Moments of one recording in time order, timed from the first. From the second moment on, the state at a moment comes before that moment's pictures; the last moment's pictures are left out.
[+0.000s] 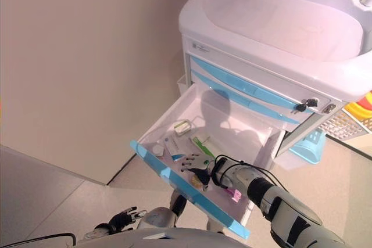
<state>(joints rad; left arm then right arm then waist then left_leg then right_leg) 0.05 0.27 -0.19 1.15 -0.23 -0.07 -0.20 -0.43 -0.37 0.92 0.71 -1.04 -0.37 -0.02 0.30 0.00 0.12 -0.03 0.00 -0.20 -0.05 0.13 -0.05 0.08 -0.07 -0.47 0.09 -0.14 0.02</state>
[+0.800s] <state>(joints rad) 0.05 0.27 -0.20 1.15 -0.23 -0.07 -0.20 -0.43 -0.36 0.92 0.74 -1.06 -0.30 -0.01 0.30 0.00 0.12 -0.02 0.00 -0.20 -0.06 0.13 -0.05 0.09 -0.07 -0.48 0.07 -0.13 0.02</state>
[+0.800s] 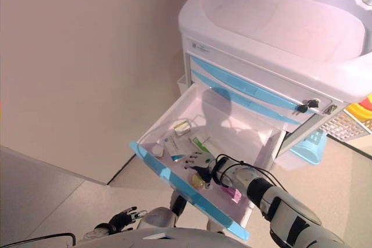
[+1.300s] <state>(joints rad) 0.05 0.27 -0.20 1.15 -0.23 -0.07 -0.20 -0.43 -0.33 0.92 0.75 -1.06 -0.30 0.00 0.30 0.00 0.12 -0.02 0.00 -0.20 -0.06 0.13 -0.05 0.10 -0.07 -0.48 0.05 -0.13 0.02</state>
